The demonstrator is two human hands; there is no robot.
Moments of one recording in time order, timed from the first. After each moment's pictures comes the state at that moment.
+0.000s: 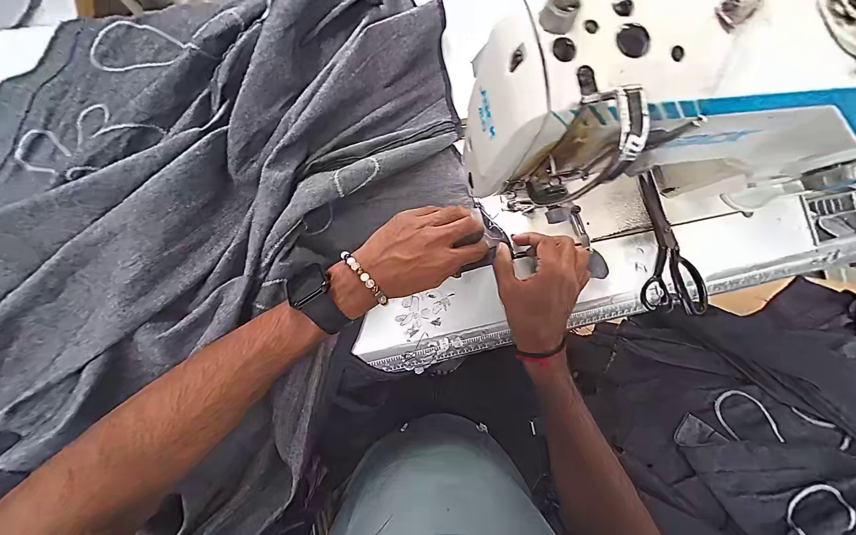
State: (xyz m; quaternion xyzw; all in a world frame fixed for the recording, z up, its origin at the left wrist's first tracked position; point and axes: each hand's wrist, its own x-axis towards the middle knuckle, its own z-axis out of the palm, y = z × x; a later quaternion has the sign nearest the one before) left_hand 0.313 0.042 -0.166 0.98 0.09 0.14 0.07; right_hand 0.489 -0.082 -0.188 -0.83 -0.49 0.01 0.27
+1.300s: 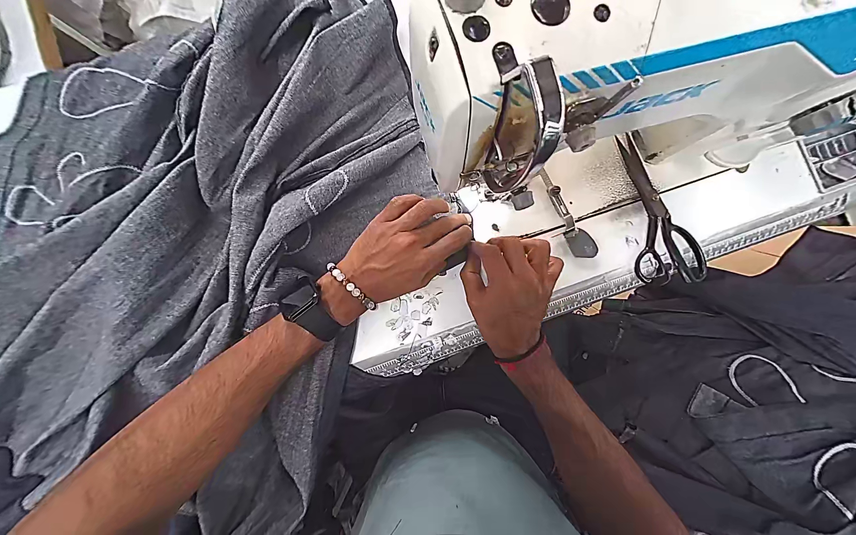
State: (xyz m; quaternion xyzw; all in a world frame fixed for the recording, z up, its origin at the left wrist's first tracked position) left_hand 0.313 0.041 -0.173 0.98 0.11 0.14 0.01; right_hand 0.464 -0.092 -0.194 -0.77 -0.57 -0.09 0.28
